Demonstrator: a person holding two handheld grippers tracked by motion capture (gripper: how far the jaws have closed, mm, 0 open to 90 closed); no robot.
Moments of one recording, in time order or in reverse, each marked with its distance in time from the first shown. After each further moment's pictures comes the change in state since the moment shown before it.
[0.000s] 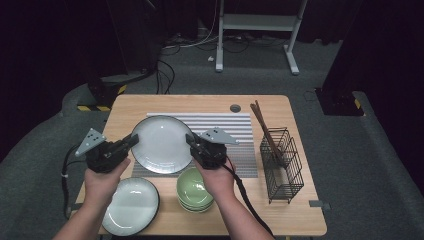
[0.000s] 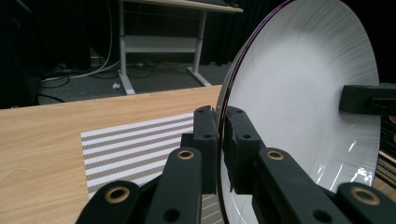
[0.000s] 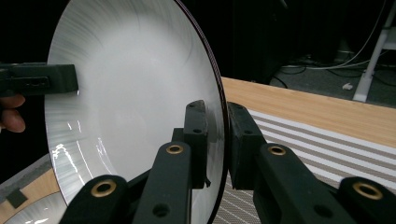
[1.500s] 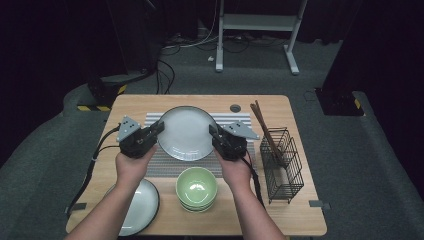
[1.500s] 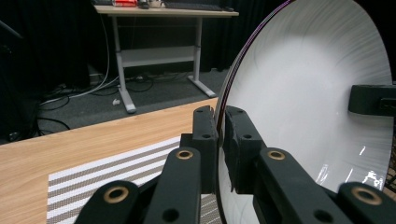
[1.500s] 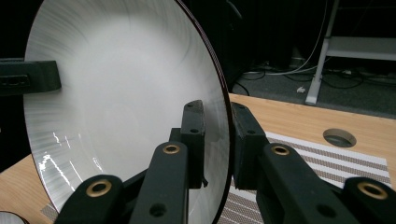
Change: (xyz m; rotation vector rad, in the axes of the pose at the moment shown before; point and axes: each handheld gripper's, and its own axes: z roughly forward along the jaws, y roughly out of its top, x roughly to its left) left arm -0.031 -0.020 0.068 -0.018 -0.018 0.084; right arm -0.056 -0.003 -0.007 -0.038 -0.136 0.008
